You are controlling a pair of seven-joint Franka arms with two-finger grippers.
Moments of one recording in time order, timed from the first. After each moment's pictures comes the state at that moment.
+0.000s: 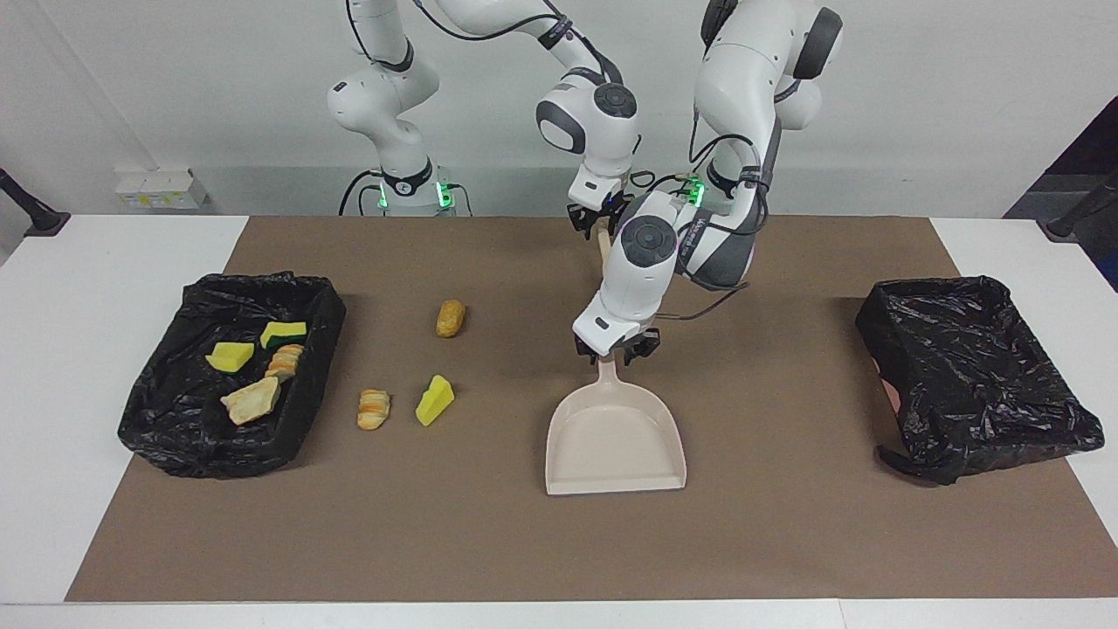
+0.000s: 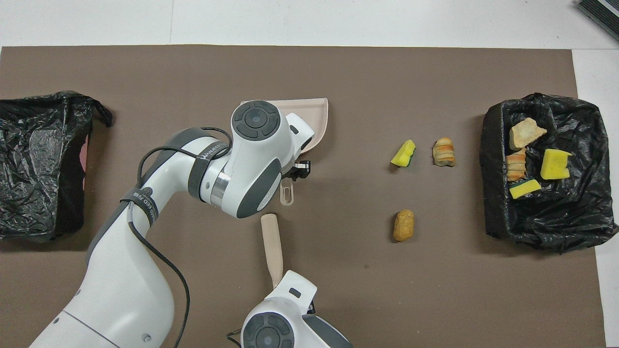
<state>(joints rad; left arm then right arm) -0.51 0.48 -0.09 -1.60 -0.06 2.02 -0.49 0.76 0.10 0.23 -2.19 0.09 2.22 0.72</state>
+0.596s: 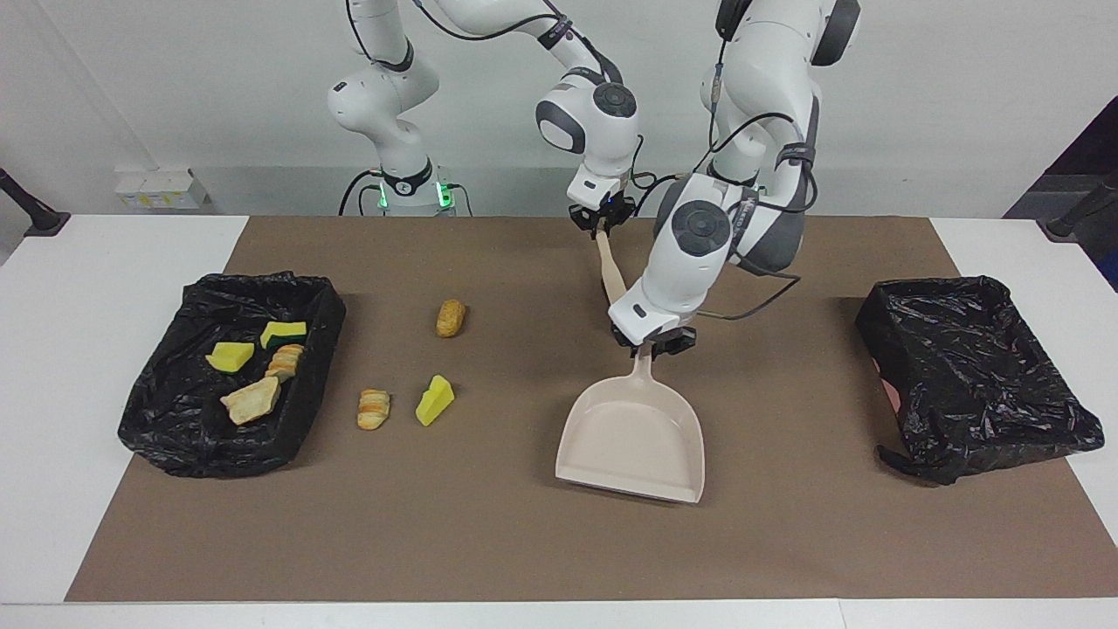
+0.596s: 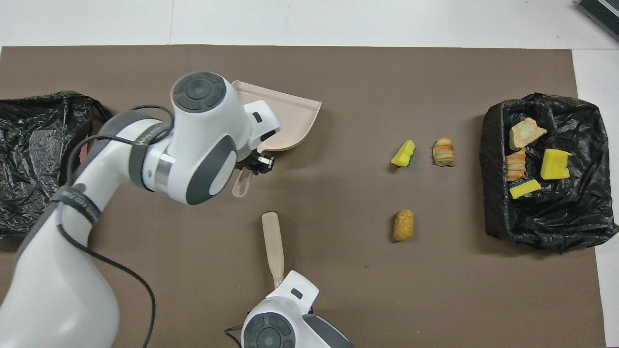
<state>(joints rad) -0.38 0.37 -0.08 -1.60 -0.06 1.86 -0.03 0.76 0.09 0.22 -2.19 0.09 2.23 0.81</state>
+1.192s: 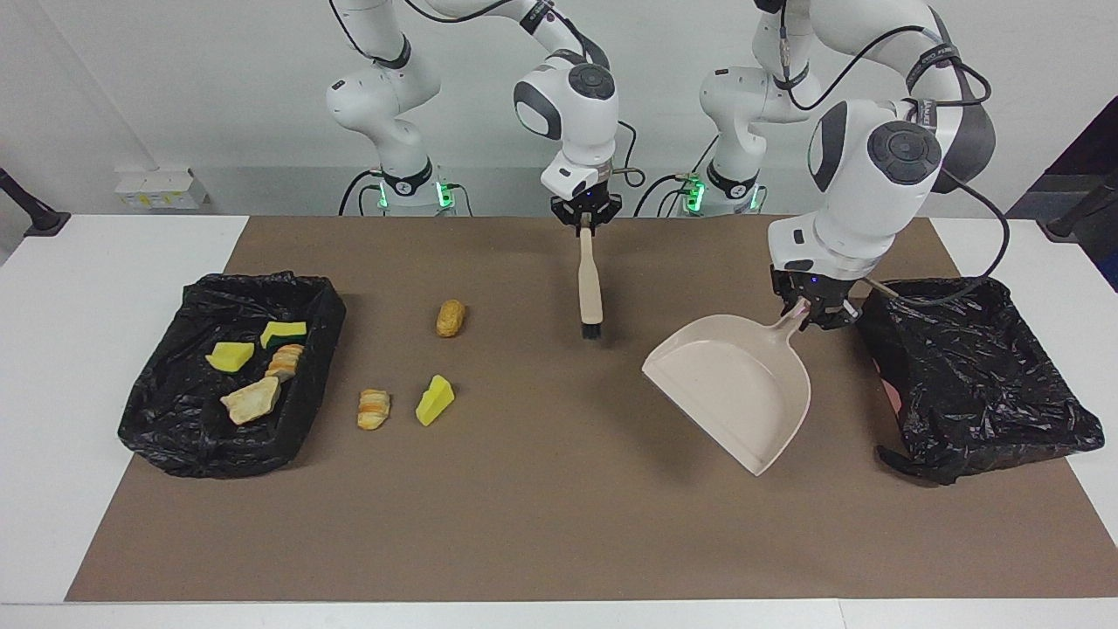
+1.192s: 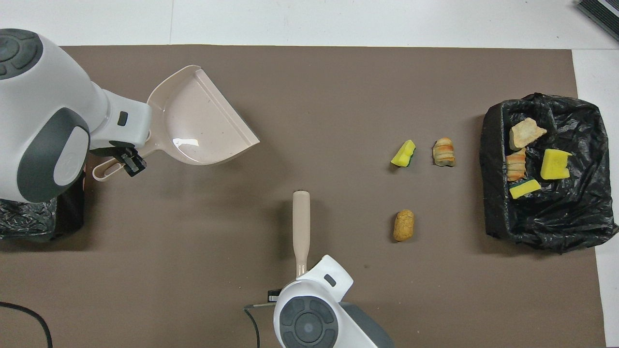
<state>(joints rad) -0.15 0.18 -0.08 -1.65 0.11 1.71 0.73 0.65 -0.04 0.21 -2.21 0.09 2.14 0.86</state>
